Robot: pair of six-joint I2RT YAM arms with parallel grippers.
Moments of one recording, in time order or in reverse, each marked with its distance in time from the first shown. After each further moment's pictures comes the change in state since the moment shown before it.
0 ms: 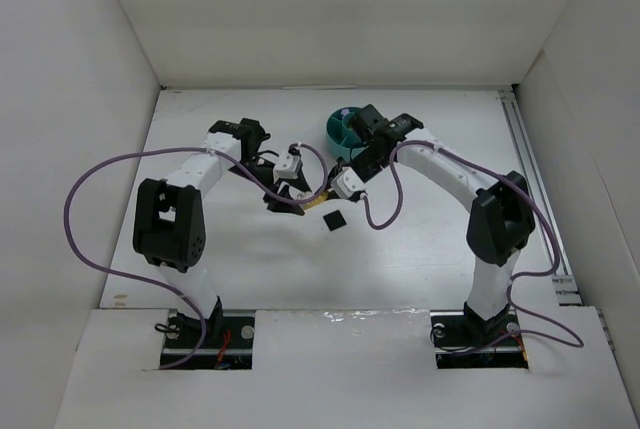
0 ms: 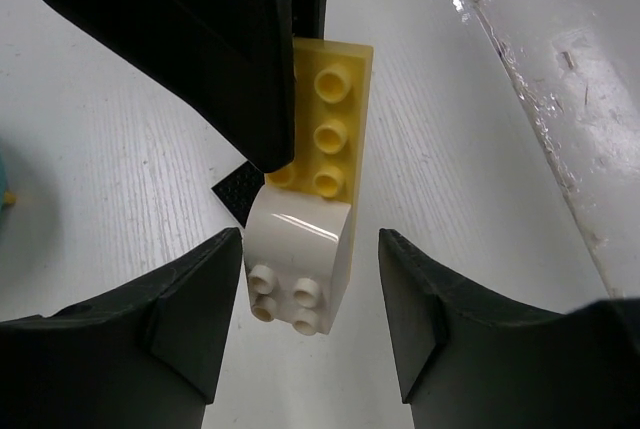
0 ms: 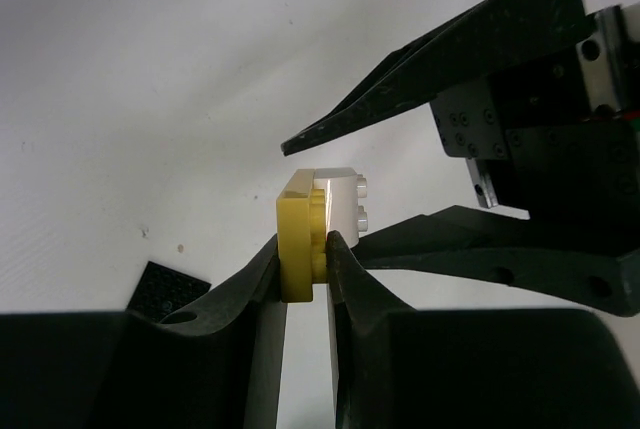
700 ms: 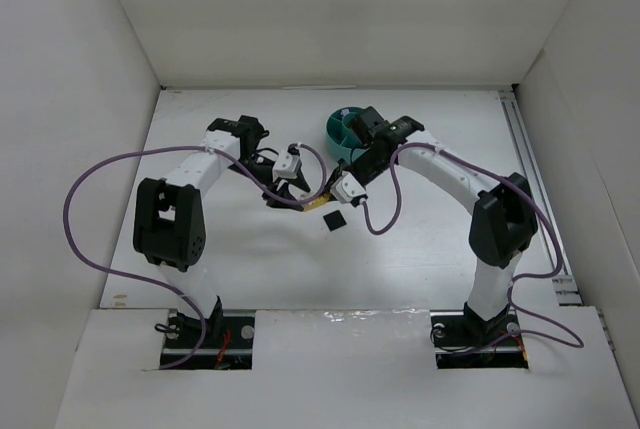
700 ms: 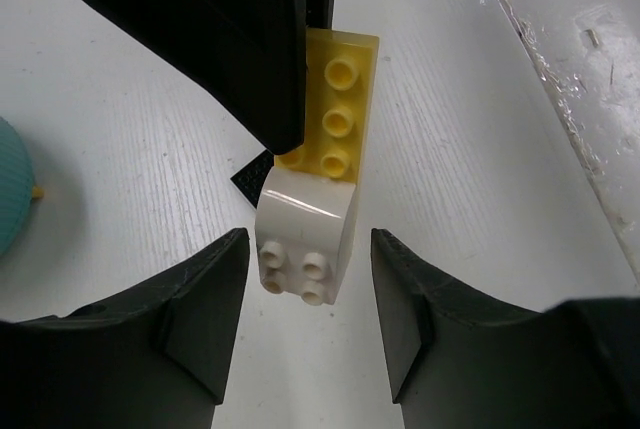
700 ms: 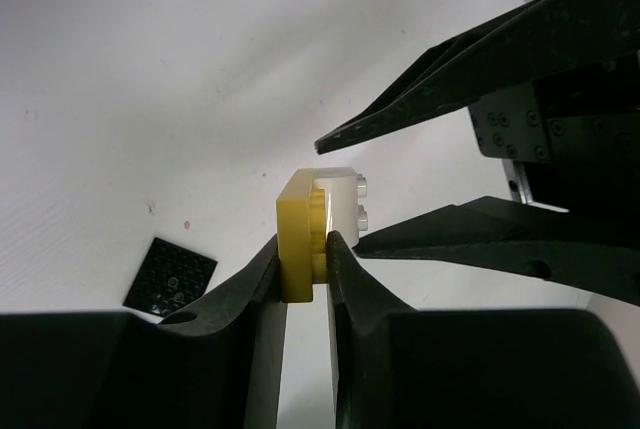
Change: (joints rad) left arm 0.006 0.012 0.022 0.000 -0.026 0.035; right arm 0.007 -0.026 -0.025 0.025 0.061 -0.013
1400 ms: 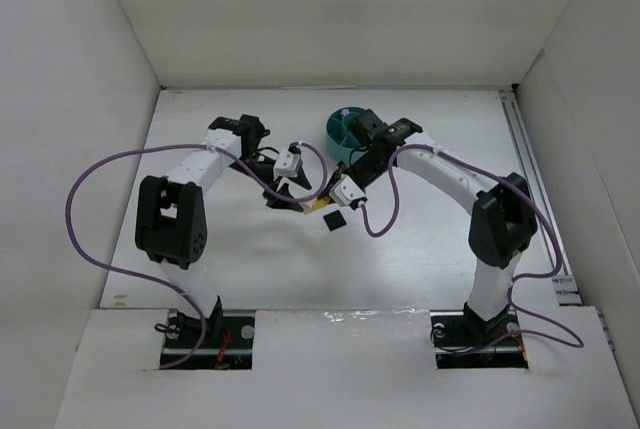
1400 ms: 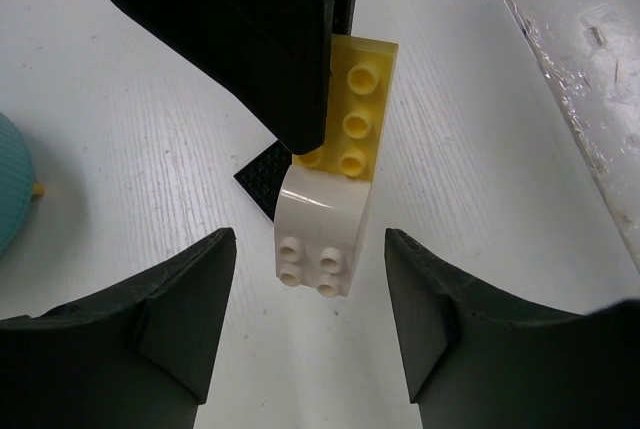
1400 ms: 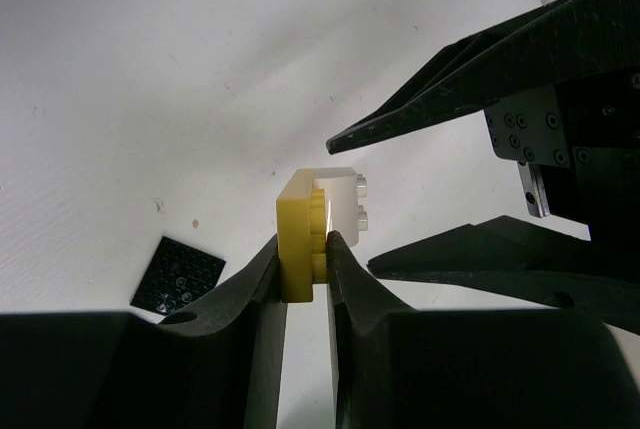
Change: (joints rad) left arm 0.000 0.019 0.017 -0.002 -0.003 0.001; right arm 0.007 -0.001 -0.022 0.005 0.027 0.000
